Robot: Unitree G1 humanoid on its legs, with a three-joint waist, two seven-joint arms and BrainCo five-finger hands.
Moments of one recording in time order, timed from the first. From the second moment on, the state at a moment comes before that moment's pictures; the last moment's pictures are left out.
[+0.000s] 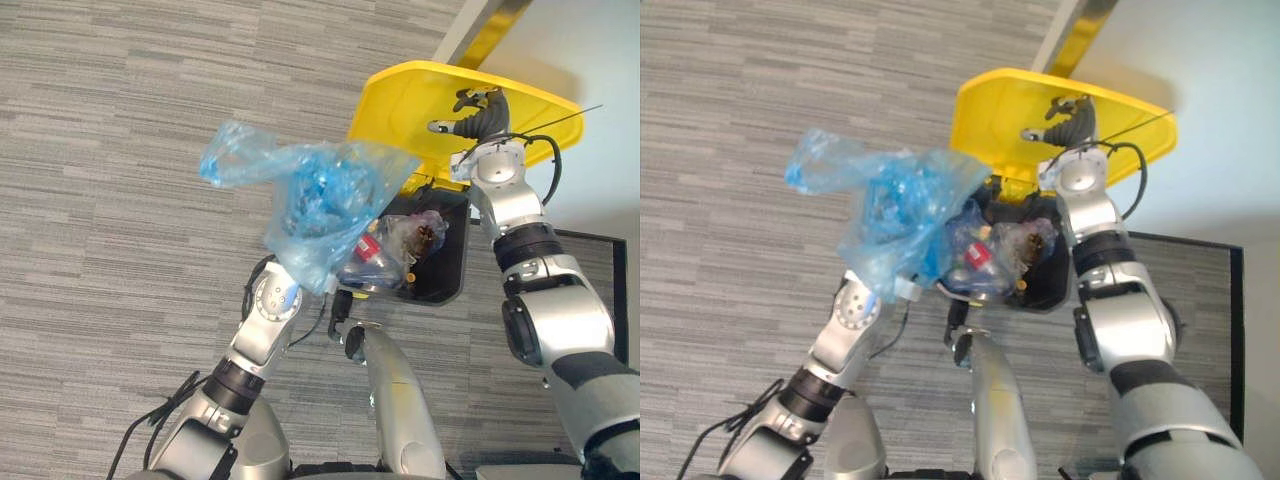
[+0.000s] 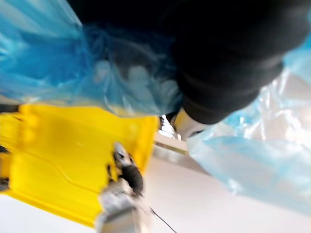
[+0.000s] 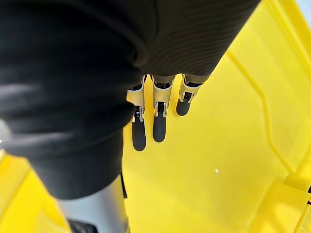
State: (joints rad) left arm -0.50 0.12 -0.43 -0.02 -0.25 -0.23 0.15; right arm -1.17 -0.45 0.13 0.91 0.04 0.04 -0.25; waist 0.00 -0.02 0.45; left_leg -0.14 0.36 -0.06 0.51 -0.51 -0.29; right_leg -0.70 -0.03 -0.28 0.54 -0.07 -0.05
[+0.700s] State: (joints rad) left arm -0.84 0.09 -0.48 0.44 -0.22 -0.16 0.16; right arm -1.23 -0.51 0.17 0.87 0.04 0.04 -0.24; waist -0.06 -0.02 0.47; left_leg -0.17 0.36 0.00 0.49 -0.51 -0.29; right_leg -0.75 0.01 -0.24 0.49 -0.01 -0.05
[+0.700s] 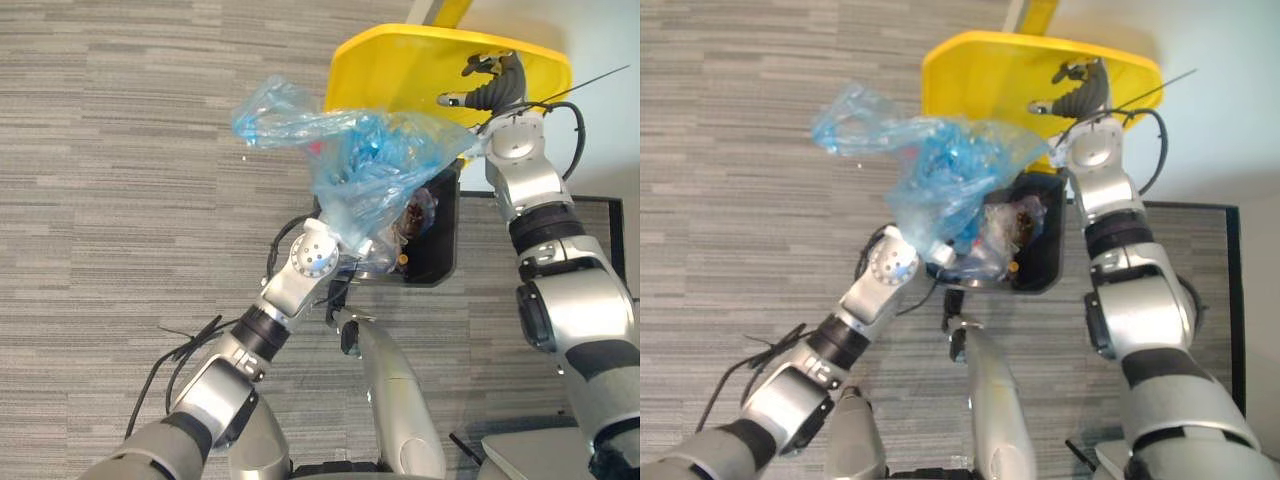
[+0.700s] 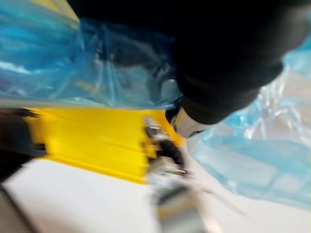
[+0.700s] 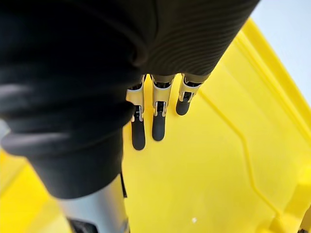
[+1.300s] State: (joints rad) left arm -0.95 0.12 -0.49 0.79 0.00 -0.10 0.12; right arm -1.25 -0.46 0.27 0.76 0.04 0.01 -0.24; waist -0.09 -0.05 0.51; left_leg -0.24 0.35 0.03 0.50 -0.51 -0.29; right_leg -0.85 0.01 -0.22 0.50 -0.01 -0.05
